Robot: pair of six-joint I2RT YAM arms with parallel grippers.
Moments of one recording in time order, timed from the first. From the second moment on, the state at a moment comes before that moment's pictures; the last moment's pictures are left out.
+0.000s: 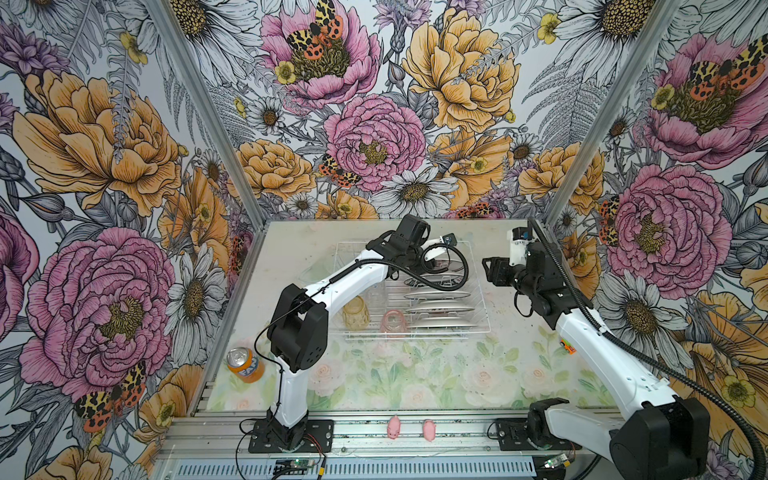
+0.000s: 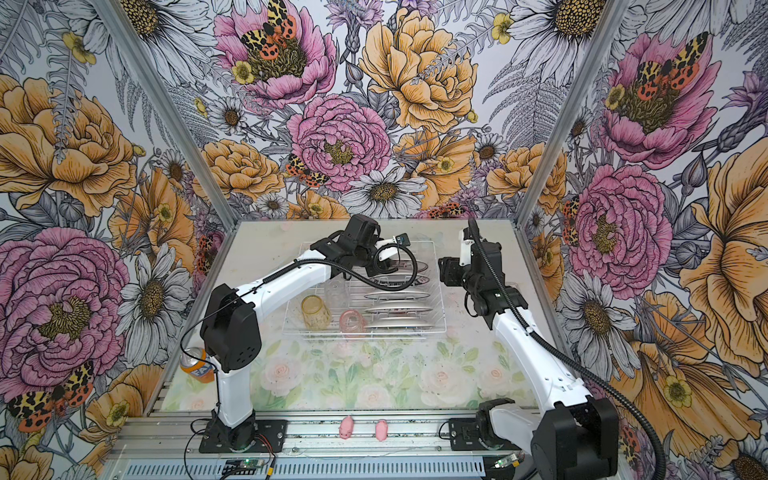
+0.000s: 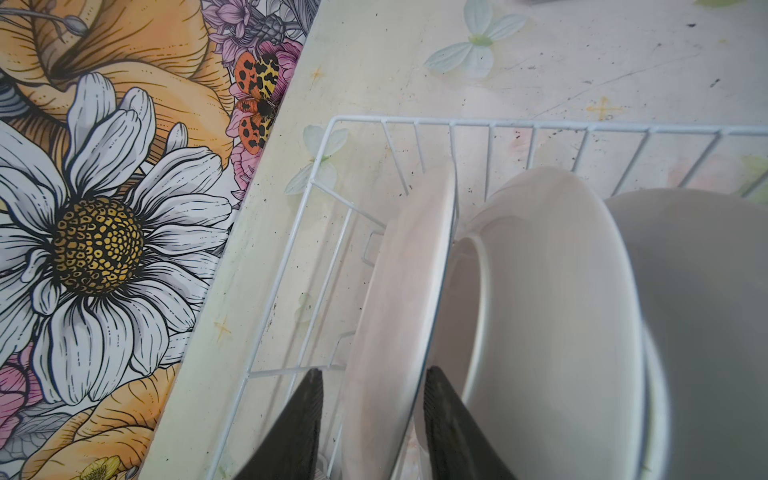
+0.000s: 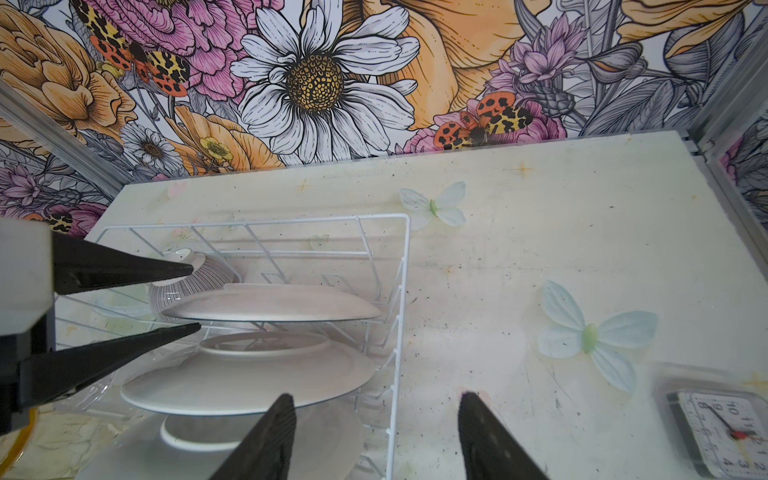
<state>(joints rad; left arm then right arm) -0.69 1.97 1.75 -0.48 0.10 0.66 0.16 1.16 0.93 -0.32 -0.13 0.20</state>
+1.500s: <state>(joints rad) -0.70 2.04 1.74 -0.36 -0.09 0.81 0.16 1.16 0.93 -0.32 -0.13 0.19</state>
